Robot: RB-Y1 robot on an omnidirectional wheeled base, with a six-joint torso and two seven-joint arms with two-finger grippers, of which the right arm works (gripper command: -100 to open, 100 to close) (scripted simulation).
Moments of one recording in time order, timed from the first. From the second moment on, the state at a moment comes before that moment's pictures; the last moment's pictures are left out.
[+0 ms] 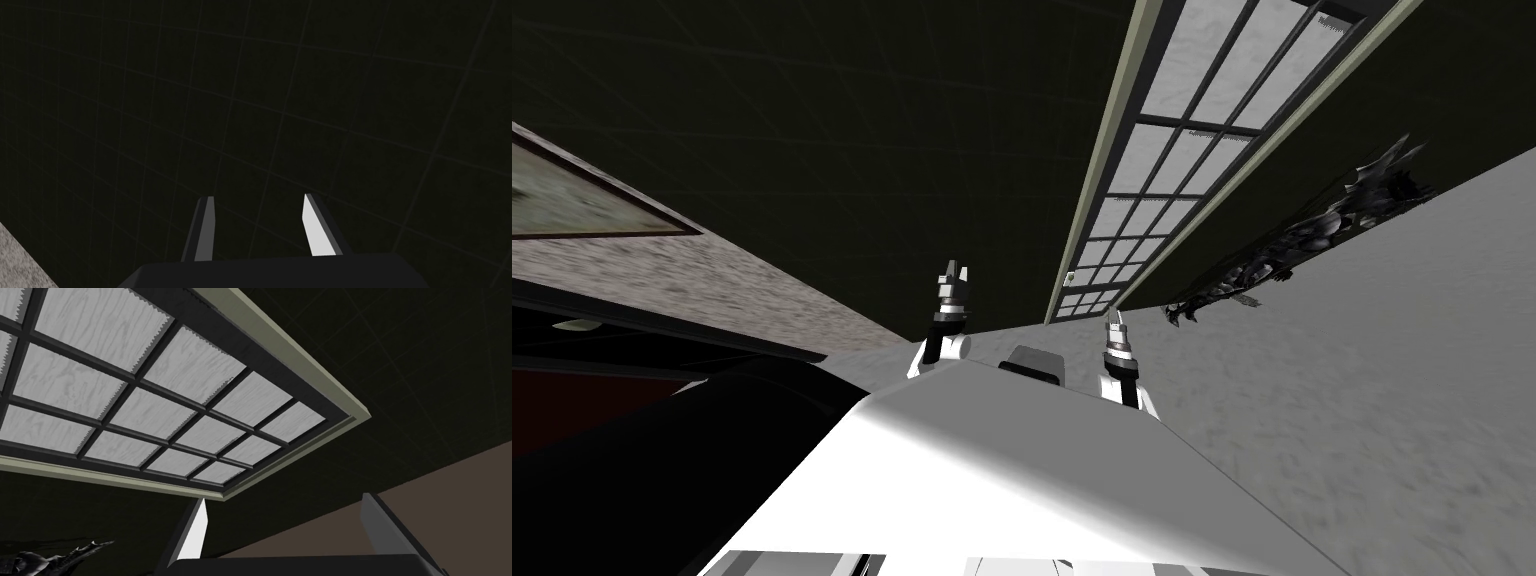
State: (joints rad) arm 0.29 -0.13 -0.06 -1.61 0.14 -0.79 0.37
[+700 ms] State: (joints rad) arm 0.23 -0.14 -0.06 -1.44 0.19 -0.82 0.50
